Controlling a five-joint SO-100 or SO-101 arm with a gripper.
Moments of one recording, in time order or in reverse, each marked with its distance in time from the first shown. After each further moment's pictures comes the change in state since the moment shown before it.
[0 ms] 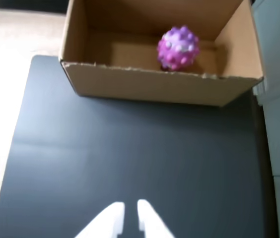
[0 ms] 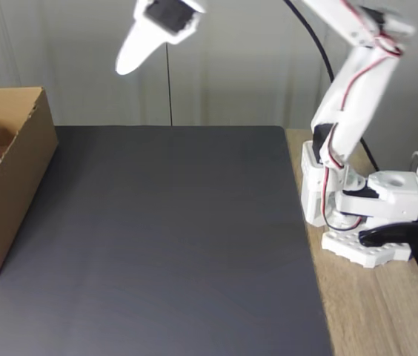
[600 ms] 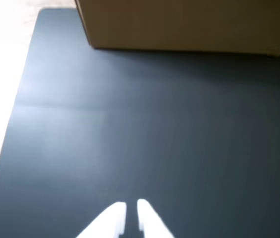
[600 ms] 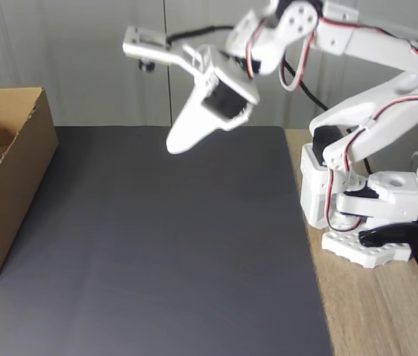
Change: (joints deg) arm -5.9 35.2 56.6 -22.5 -6.8
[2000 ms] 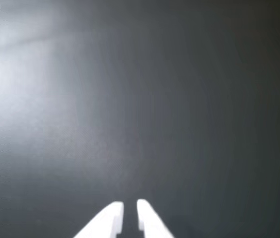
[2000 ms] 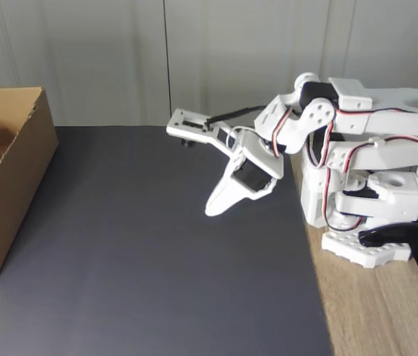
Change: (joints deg) arm 4.3 31.9 43.2 -5.5 -10.0
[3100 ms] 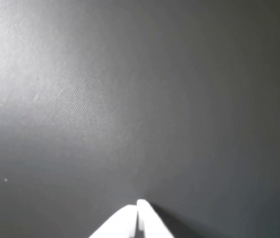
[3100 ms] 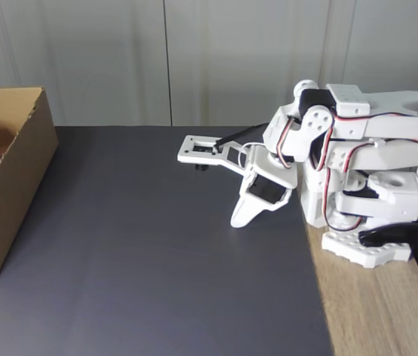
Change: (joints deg) arm 1.2 0.2 2.2 10.5 1.9
